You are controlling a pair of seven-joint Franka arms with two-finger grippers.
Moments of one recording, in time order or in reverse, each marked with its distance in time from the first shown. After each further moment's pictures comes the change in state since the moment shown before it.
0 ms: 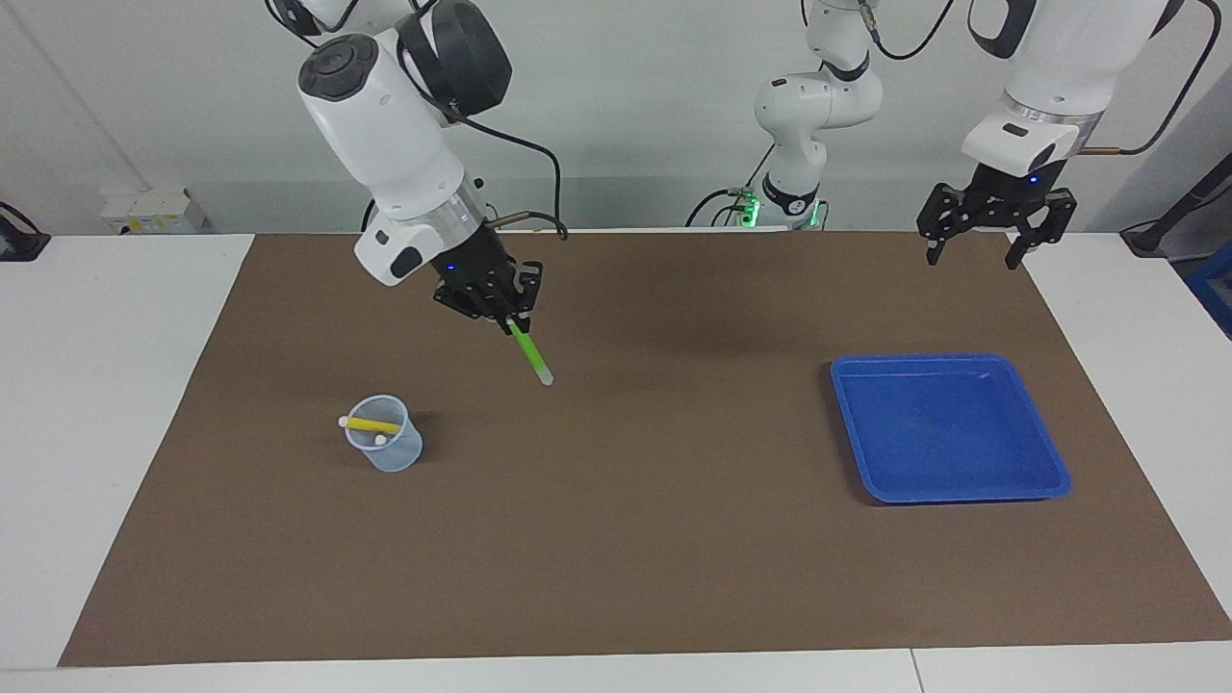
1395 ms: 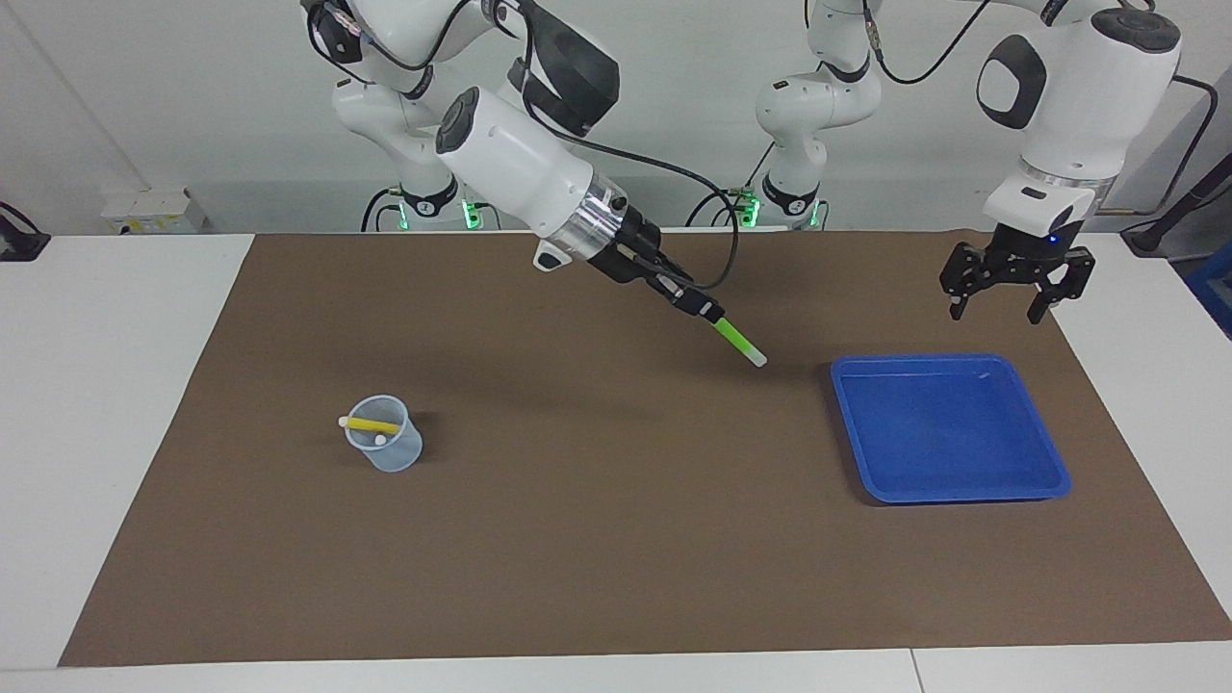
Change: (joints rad) left arm 0.066 0.046 -0.026 -0.120 0.000 0.280 0.085; right arm 0.200 0.111 0.001 -0.001 0.443 0.473 0.876
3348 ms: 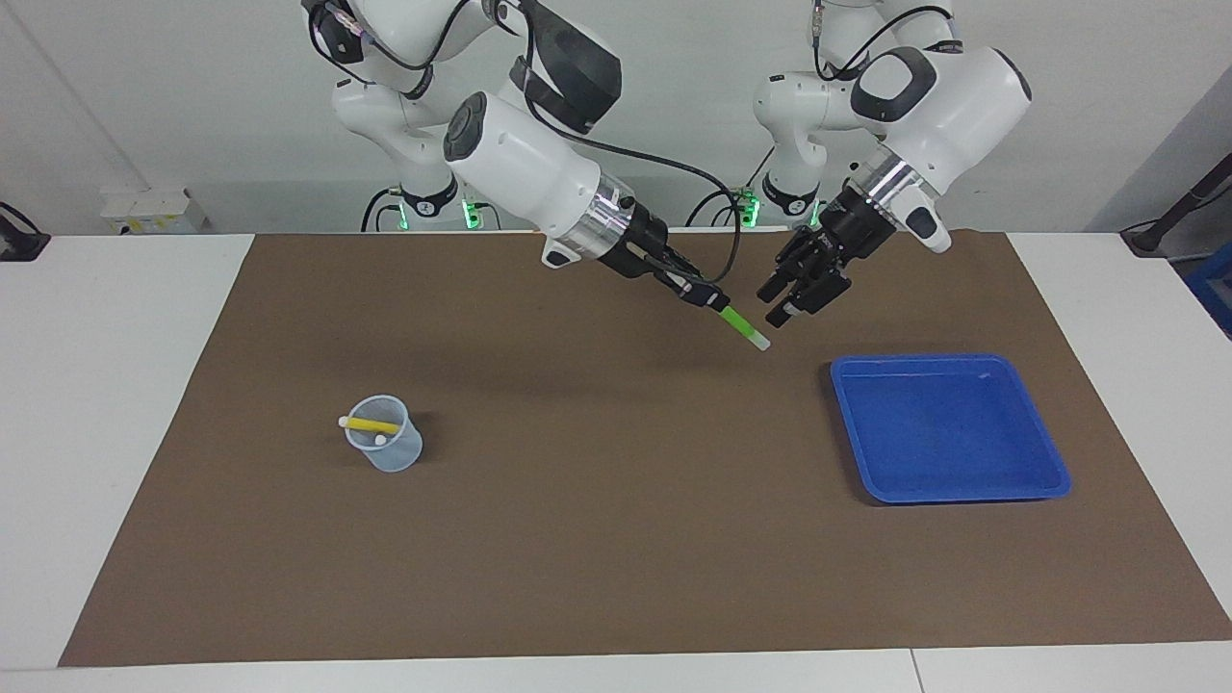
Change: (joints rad) left arm -0.282 -0.083 -0.006 -0.227 -0.817 0.285 -1.502; right arm 0.002 0.000 0.007 0.001 0.012 -0.060 0.001
